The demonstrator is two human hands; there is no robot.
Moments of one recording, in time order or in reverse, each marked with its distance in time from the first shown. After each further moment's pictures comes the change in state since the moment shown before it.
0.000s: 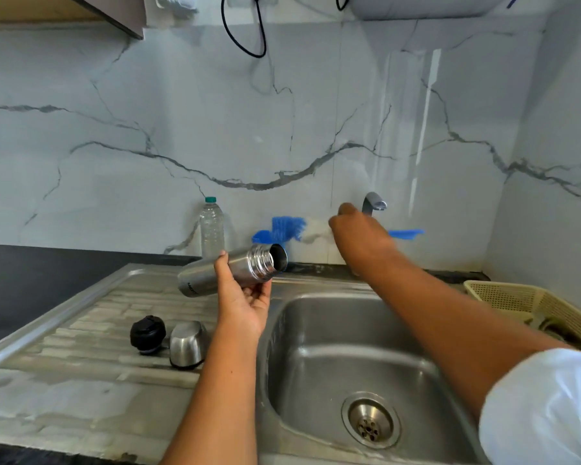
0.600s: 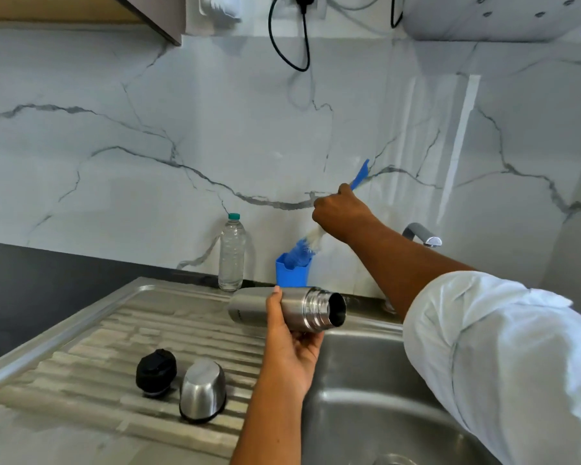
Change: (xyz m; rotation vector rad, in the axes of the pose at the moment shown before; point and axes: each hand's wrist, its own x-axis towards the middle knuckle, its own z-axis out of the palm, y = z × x) left_hand 0.020 -0.023 -0.002 0.025 -0.056 -0.155; right_hand 0.168 -0.036 0.025 -0.635 0.127 -0.373
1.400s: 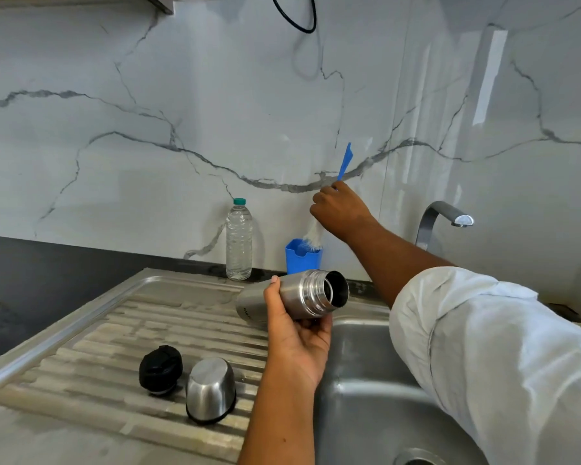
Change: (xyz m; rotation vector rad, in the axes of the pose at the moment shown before) left_hand 0.018 0.005 -0.001 -0.113 0.037 0.007; right_hand 0.038 -0.039 0.065 0.029 0.147 -0.023
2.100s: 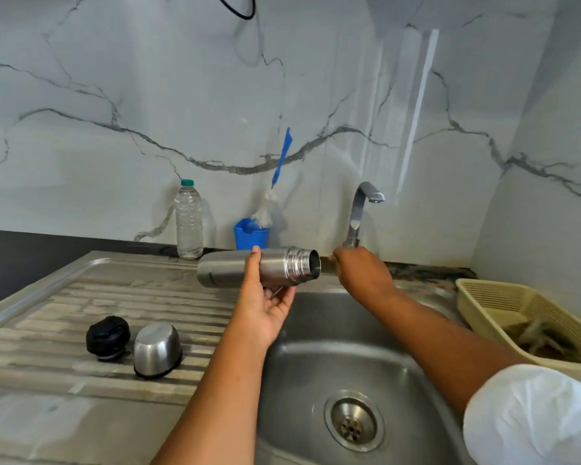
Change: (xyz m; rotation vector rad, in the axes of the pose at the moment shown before) left_hand -0.011 -0.032 0.009 0.236 -0.030 -0.058; right_hand -0.217 -0.020 -0.012 0.763 -0.311 0.576
